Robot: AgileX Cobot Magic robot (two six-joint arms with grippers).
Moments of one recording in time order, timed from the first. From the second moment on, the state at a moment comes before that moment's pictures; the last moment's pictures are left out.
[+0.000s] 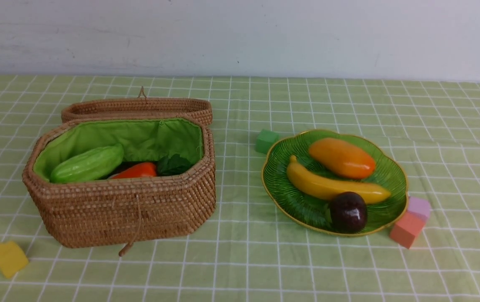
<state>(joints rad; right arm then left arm) -0.06 -0.01 0.02 -0.01 0.39 0.11 -0.09 -0.02 0.03 -0.02 0.38 -0.34</state>
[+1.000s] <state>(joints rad) -0.06 -0.01 0.02 -0.01 0.39 0.11 -0.09 -0.02 0.03 -0.02 0.38 -0.34</state>
